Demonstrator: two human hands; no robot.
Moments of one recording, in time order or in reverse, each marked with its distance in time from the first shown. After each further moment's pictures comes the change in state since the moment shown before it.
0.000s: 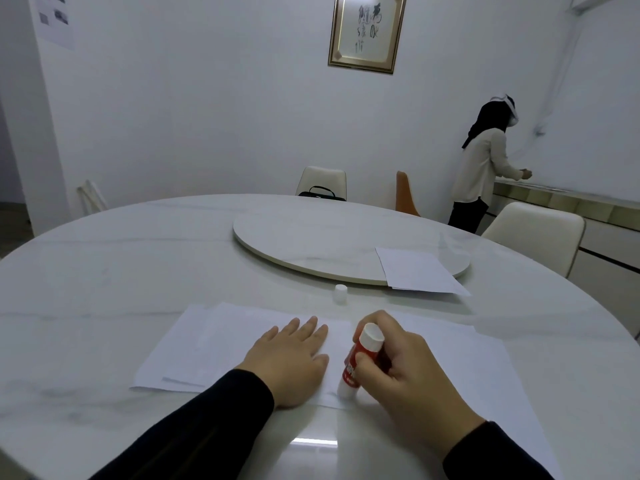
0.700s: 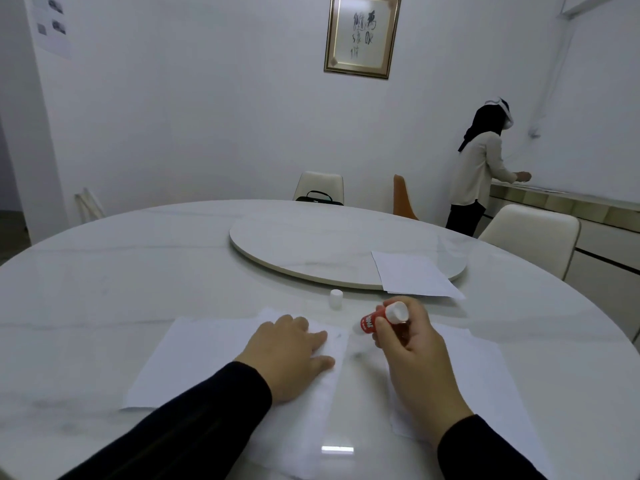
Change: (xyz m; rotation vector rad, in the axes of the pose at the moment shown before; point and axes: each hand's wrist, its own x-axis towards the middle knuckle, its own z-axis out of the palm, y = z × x) left_hand -0.001 0.005 -0.016 0.195 0.167 0.030; right_hand 0.013 0.021 -0.002 0.183 0.394 0.177
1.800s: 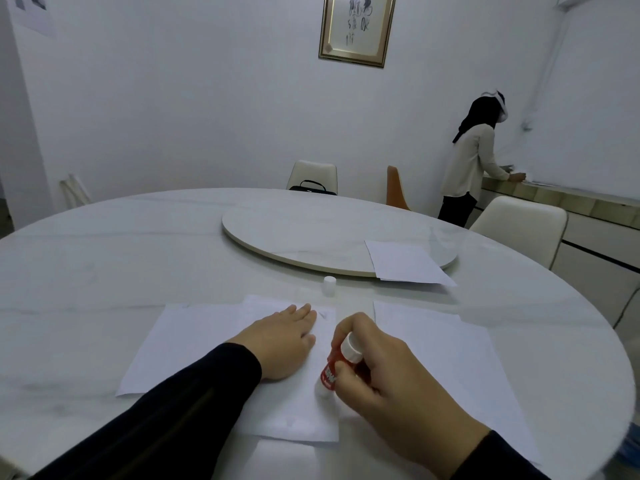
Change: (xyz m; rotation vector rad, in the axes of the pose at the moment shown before) left_hand 0.010 -0.007 0.010 -0.258 -0.195 0.040; right_hand -0.037 -0.043 -0.007 -0.308 -0.480 -0.258
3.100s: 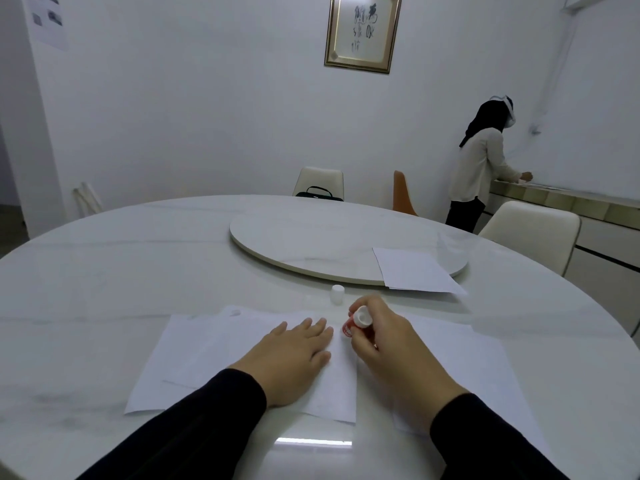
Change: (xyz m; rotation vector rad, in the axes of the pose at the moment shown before) left_hand -0.001 -0.006 0.015 0.036 0.103 0.096; right_hand 0.044 0.048 0.010 -0.083 0.151 0.183
